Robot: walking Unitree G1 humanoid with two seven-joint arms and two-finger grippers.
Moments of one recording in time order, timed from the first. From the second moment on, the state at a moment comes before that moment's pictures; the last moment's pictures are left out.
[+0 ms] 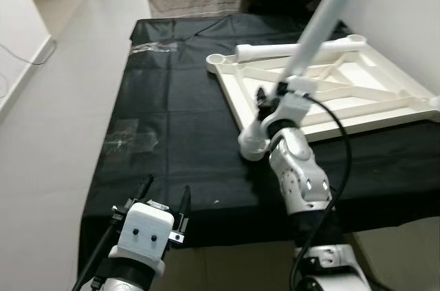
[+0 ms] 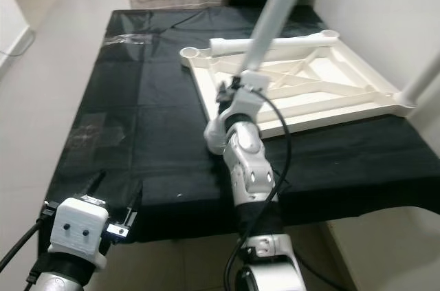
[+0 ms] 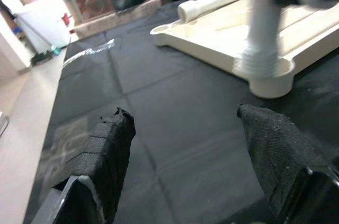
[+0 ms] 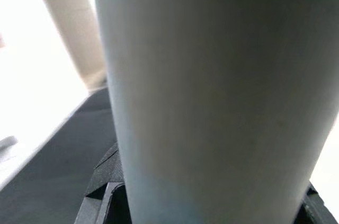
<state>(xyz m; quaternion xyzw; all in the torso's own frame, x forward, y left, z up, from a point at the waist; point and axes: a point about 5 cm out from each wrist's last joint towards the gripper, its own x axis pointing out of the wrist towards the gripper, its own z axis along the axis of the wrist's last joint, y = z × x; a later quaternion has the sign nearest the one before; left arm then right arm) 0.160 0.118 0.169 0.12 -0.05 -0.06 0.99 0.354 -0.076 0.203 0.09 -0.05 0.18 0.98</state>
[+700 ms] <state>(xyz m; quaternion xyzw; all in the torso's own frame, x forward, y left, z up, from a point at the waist) 0.164 0.120 0.165 0.12 -0.05 -0.05 0.99 0.399 -0.100 0.317 0.17 -0.22 0.18 0.94</state>
